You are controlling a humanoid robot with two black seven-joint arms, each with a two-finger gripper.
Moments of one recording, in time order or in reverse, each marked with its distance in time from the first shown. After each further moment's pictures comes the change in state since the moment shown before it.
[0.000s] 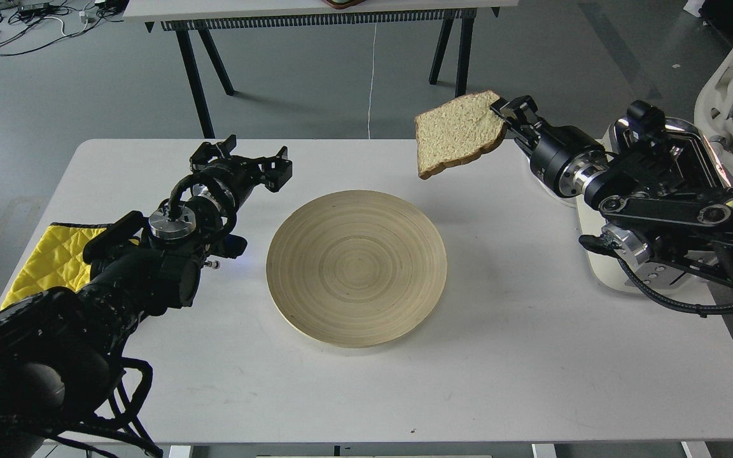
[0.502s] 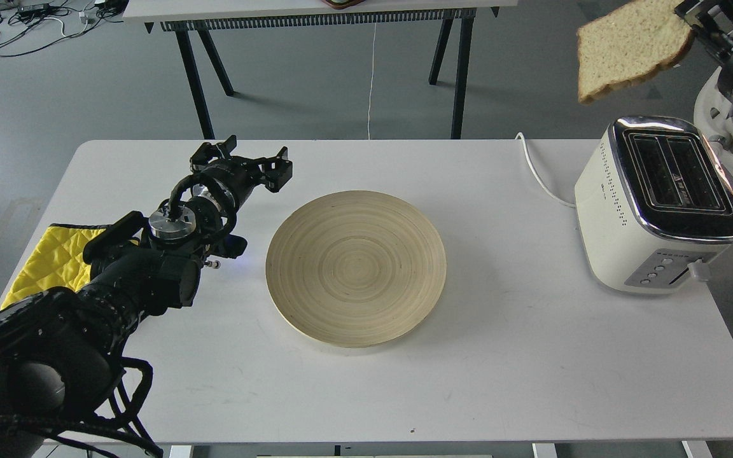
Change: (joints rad) left arm 0.000 0.000 0.000 0.000 0.000 0.000 0.000; right arm 0.476 -0.292 -0.536 0.059 -0.045 -0.006 0.003
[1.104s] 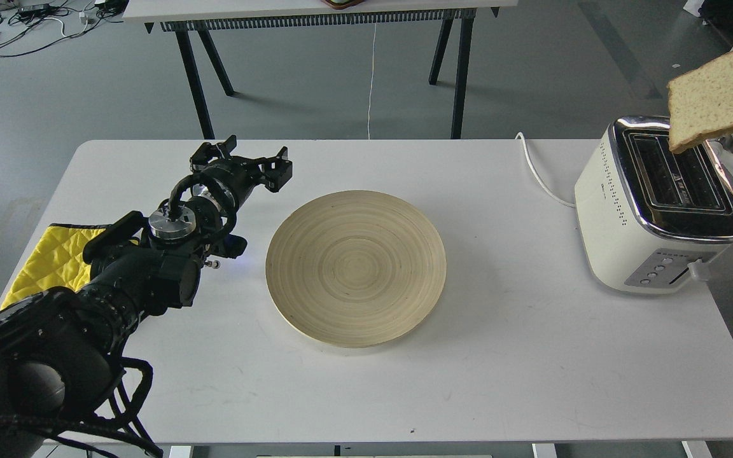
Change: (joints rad) left arm 0.000 0.000 0.000 0.000 0.000 0.000 0.000; right arm 0.119 -0.048 -0.349 0.001 -0.014 -0.005 -0.002
